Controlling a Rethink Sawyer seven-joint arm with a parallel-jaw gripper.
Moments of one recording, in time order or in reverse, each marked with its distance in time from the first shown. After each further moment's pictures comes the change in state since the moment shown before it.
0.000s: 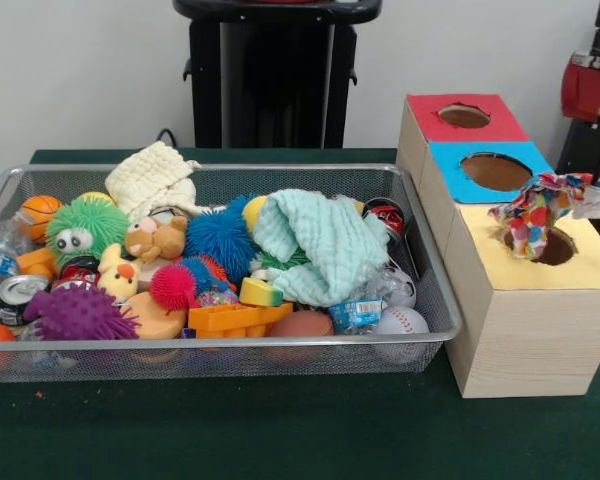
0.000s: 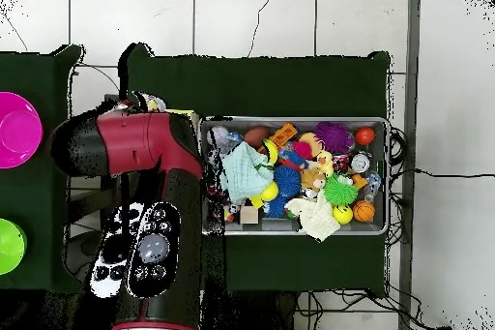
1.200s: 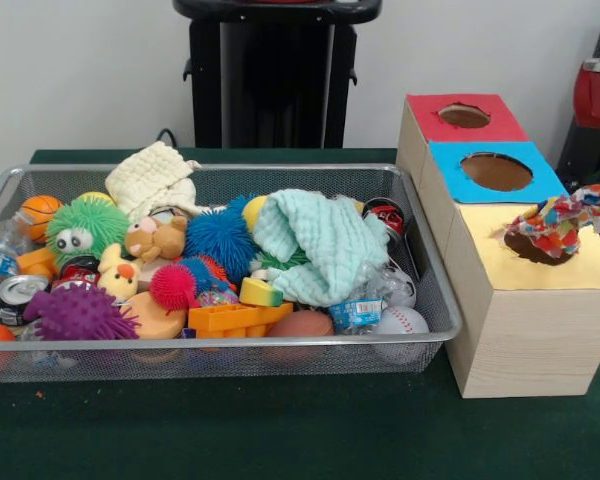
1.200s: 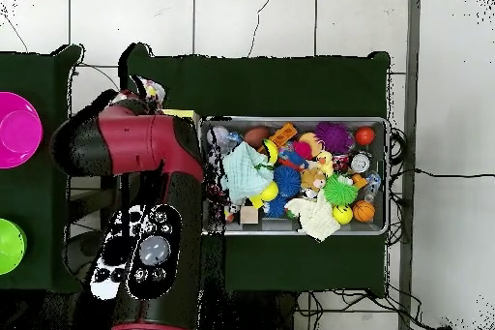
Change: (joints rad) arm 0.011 0.014 -0.034 0.010 0.054 -0.154 0.000
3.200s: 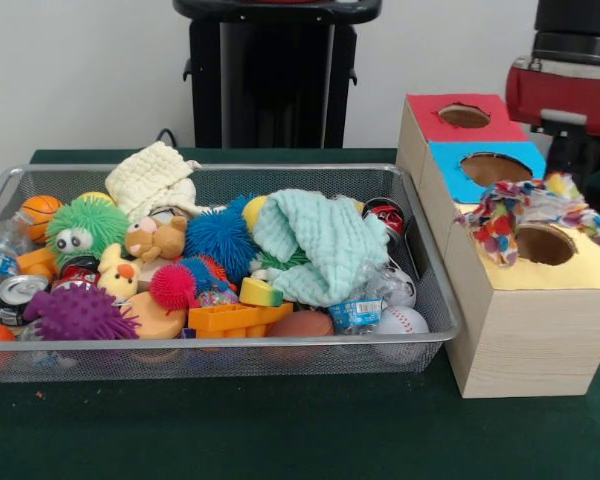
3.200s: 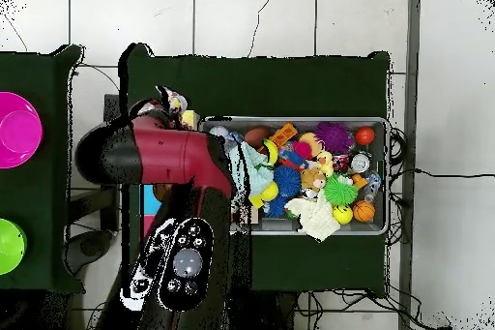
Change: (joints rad) arm -0.037 -0.035 -0.011 0.111 0.056 -0.029 0.000
